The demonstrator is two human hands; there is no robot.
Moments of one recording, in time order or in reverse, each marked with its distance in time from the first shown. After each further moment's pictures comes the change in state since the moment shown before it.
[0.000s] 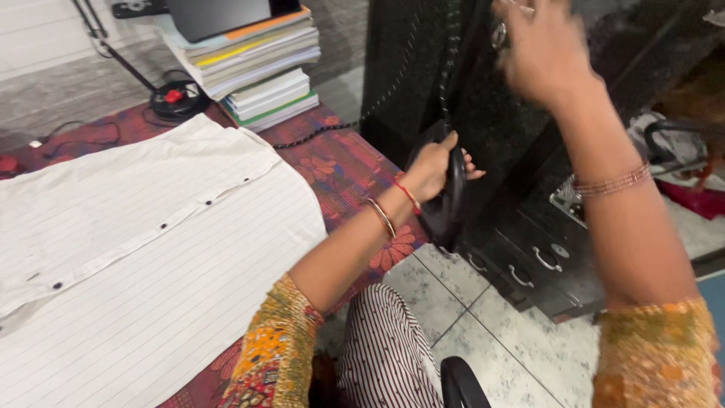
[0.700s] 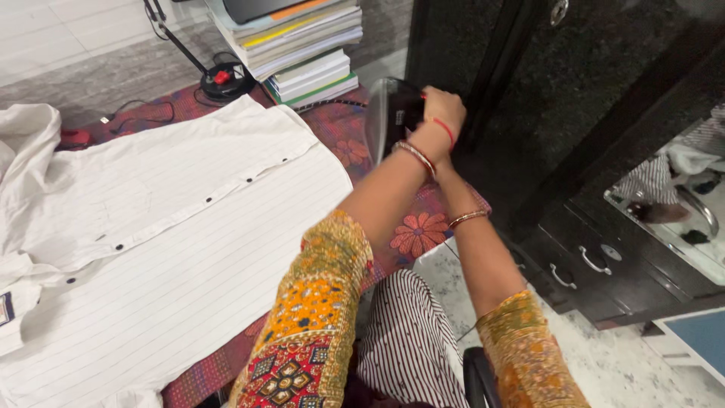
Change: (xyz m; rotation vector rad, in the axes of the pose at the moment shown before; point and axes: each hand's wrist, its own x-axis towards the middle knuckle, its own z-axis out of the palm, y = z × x) left_hand 0.028 0.078 -0.016 2.754 0.393 0.233; right_hand -0.093 -0.182 0.325 1.092 -0.381 0.676
